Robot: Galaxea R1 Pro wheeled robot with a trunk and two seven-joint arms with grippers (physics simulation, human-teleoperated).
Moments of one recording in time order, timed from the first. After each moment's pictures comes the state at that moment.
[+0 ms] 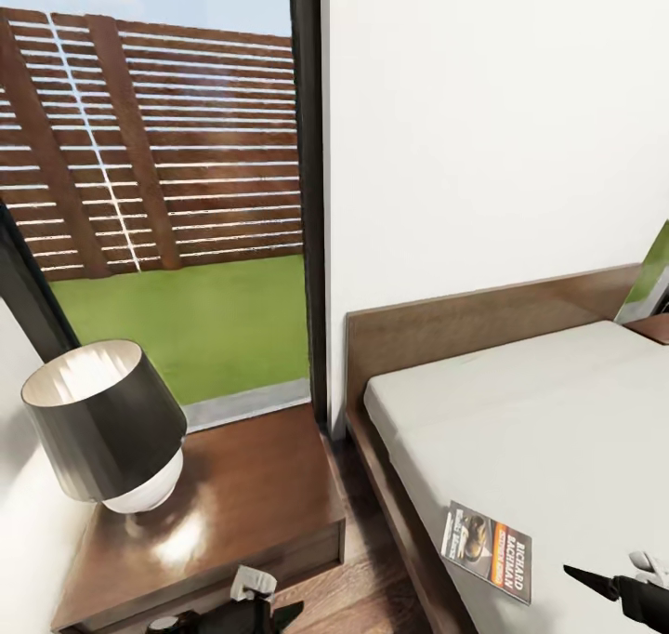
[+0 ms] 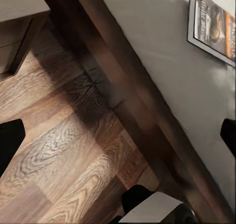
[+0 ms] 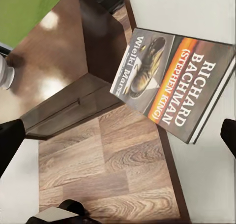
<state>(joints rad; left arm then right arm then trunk) -0.33 -0.02 0.14 -0.48 -0.08 0.07 -0.80 -0.37 -0.65 0.02 -0.34 -0.51 0.22 1.16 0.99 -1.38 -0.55</state>
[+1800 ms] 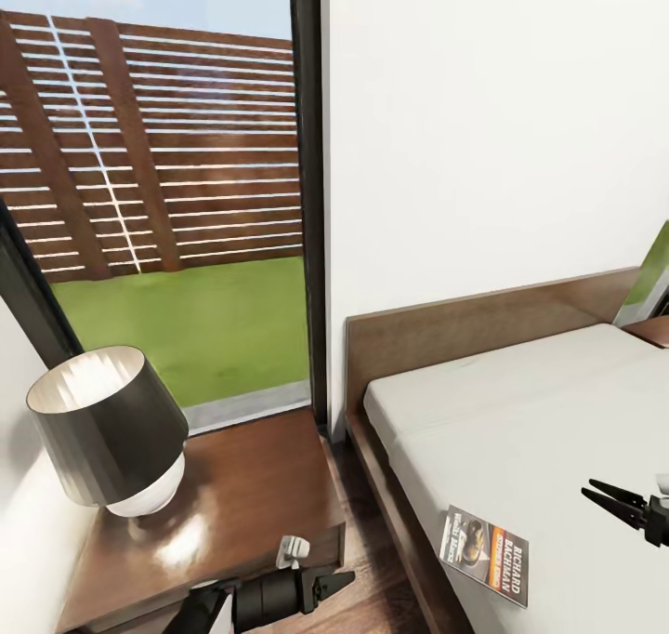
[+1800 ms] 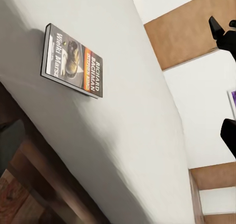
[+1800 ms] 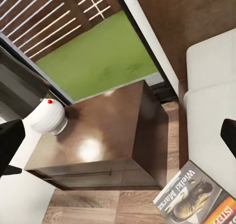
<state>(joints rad) -0.36 -0.14 0.15 -0.59 0.01 0.31 -1.12 -0.37 -0.70 -0.24 -0.60 -0.51 0.19 1.39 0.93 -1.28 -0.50</state>
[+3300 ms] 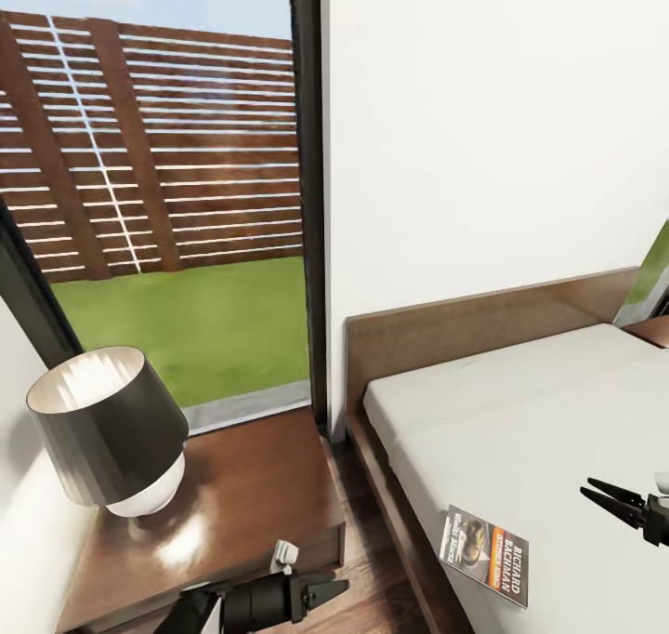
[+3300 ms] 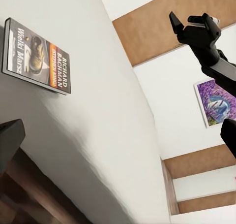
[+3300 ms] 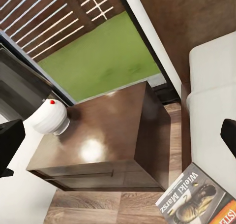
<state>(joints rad) -0.37 -0.10 0.14 -0.56 0.01 0.31 -1.29 -0.37 -0.70 -0.24 -0.61 -0.51 0.19 1.40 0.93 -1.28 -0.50</state>
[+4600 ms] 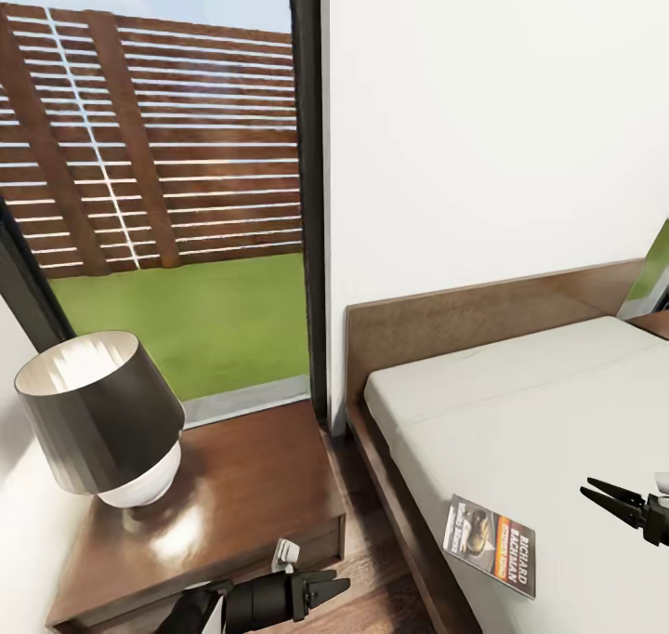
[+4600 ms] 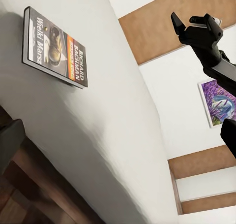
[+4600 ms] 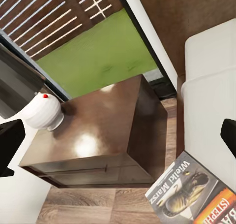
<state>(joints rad) -0.37 -0.11 0.14 -0.56 0.01 0.31 -1.28 -0.37 -0.70 -0.24 -0.61 -0.51 0.19 1.40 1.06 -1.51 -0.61</state>
